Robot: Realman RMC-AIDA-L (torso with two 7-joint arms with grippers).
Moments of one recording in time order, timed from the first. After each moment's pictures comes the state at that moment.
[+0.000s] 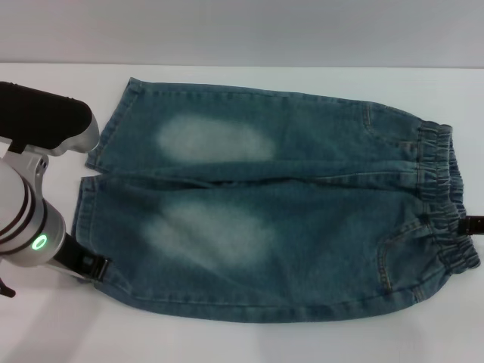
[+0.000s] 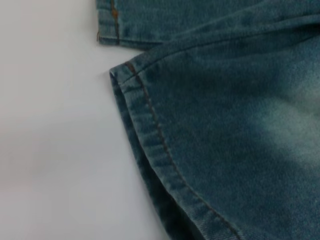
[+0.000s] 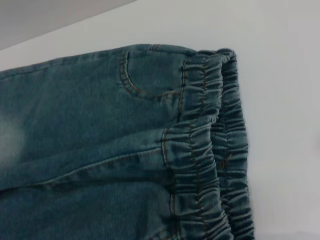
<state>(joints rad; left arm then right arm) -0.35 -2.06 -1.40 -1.64 2.88 -1.62 -0.11 0.01 2.08 1.82 1.71 -2.49 1.31 -0.07</state>
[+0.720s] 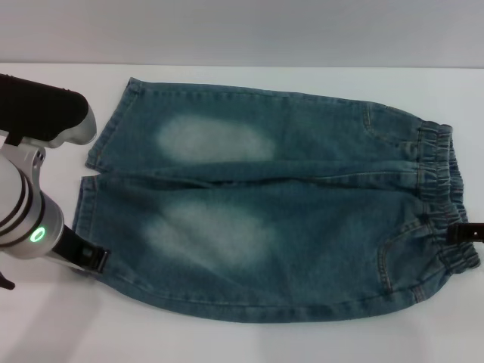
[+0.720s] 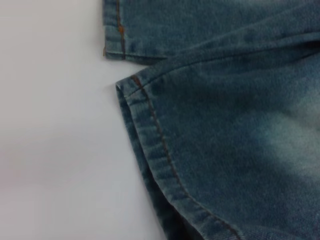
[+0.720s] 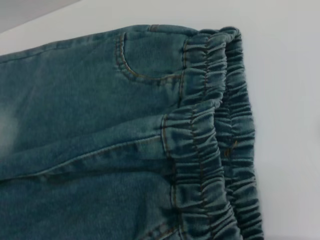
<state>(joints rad) -0.36 -2.06 -1.42 -1.65 2.88 -1.61 -0.11 0.04 2.08 1.81 1.61 -2.49 1.28 -0.08</state>
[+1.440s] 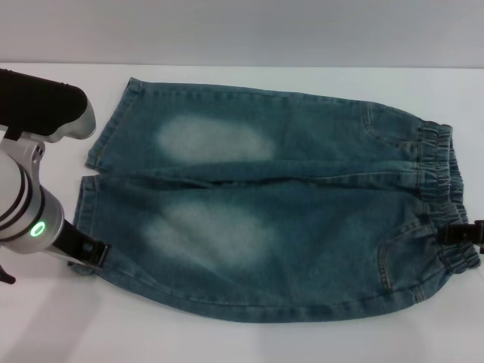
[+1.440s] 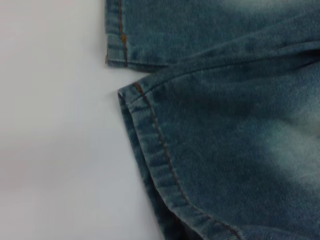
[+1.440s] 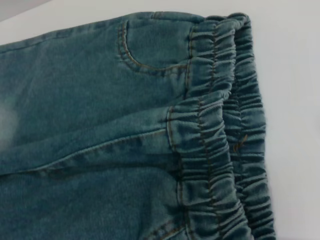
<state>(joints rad) -0.37 -2.06 -1.43 -1.64 2.88 -1.61 -0.10 0.07 2.08 1.80 1.55 -2.48 1.26 -0.08</state>
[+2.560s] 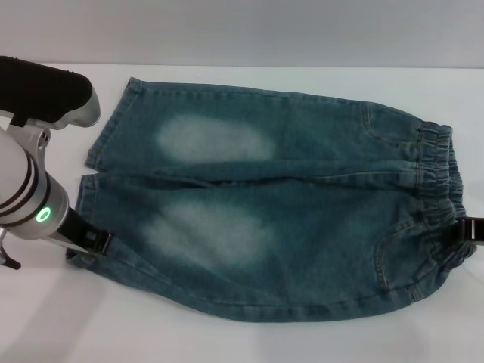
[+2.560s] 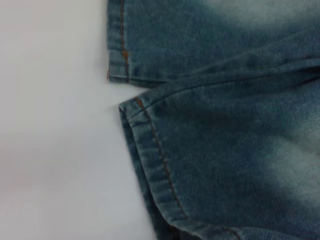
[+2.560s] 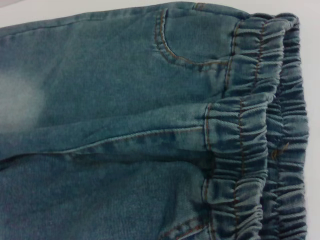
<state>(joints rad) -0.42 -2.06 -1.45 -1.59 2.88 -1.60 -0.10 0.13 2.07 1.78 1.52 -2.49 1.27 -0.13</state>
